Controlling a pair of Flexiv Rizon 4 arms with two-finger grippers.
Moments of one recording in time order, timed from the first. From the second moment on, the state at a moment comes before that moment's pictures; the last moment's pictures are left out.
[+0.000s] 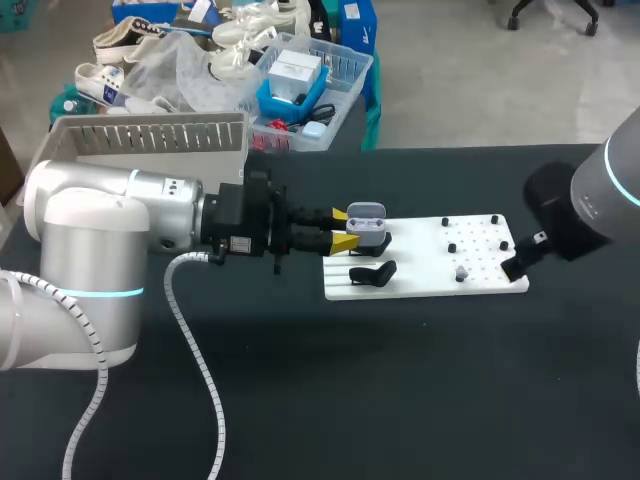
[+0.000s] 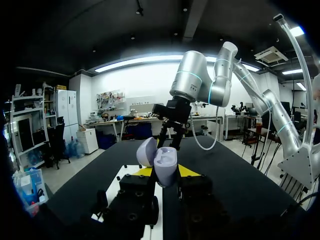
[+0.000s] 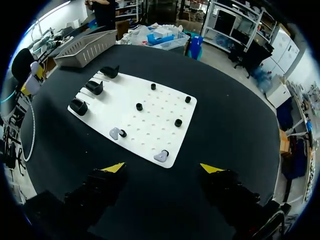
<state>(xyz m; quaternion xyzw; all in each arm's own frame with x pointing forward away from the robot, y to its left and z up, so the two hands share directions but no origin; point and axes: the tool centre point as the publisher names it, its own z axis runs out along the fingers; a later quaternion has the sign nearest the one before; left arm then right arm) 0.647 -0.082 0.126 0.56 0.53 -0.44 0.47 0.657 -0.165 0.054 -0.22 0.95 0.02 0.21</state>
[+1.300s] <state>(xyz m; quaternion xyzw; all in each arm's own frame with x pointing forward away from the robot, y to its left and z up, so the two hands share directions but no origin) 0.647 -0.082 0.126 0.56 0.53 -0.44 0.47 0.661 -0.157 0.038 -0.16 0.95 -0.17 0.22</state>
